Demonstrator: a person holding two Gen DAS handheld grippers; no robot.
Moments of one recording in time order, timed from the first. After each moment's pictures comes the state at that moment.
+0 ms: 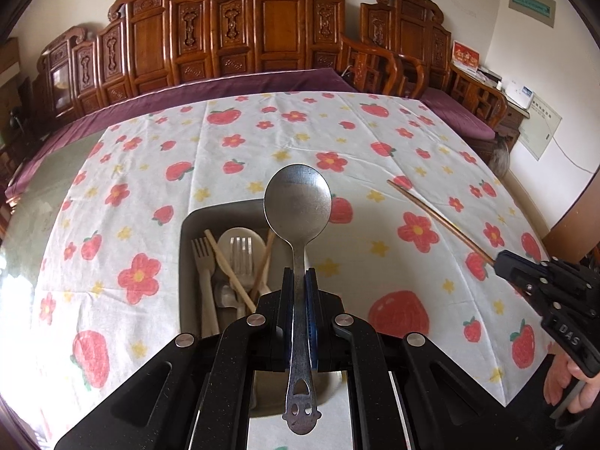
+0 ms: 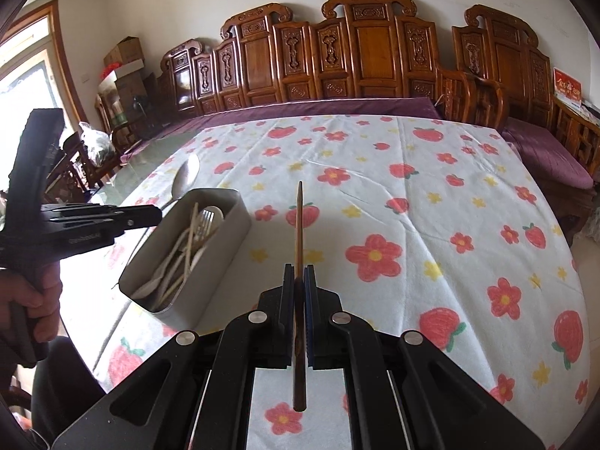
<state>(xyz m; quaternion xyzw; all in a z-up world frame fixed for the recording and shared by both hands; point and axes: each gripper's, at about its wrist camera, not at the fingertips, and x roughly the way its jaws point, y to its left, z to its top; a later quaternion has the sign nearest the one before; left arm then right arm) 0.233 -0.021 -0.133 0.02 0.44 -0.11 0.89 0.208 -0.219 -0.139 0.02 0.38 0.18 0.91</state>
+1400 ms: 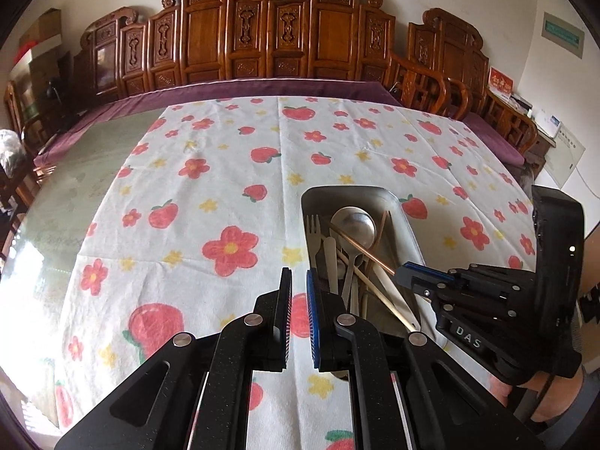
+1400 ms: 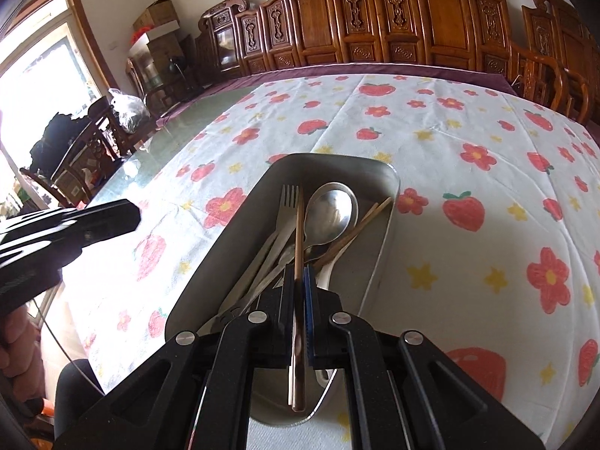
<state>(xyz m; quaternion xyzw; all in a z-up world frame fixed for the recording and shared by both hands) 0.203 0.085 -0.133 -0.01 0.42 -0.05 0.90 0.263 -0.050 -0.200 0.02 0.44 0.26 0.86</state>
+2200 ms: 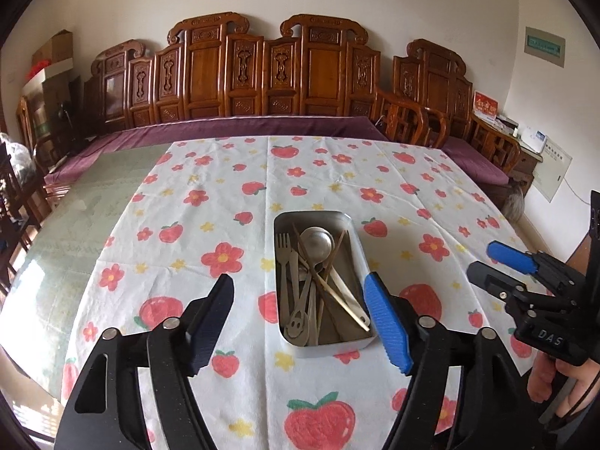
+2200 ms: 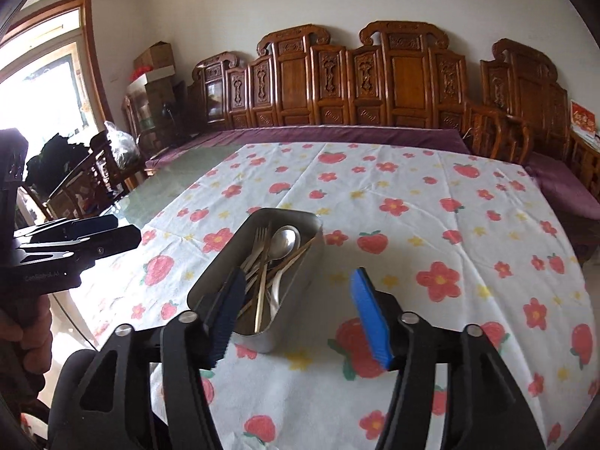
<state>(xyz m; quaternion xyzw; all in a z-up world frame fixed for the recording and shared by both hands) 0.128 0.049 -0.079 -0.01 0.35 -0.05 0.93 0.149 -0.154 -0.095 0.01 0.32 0.19 0.93</state>
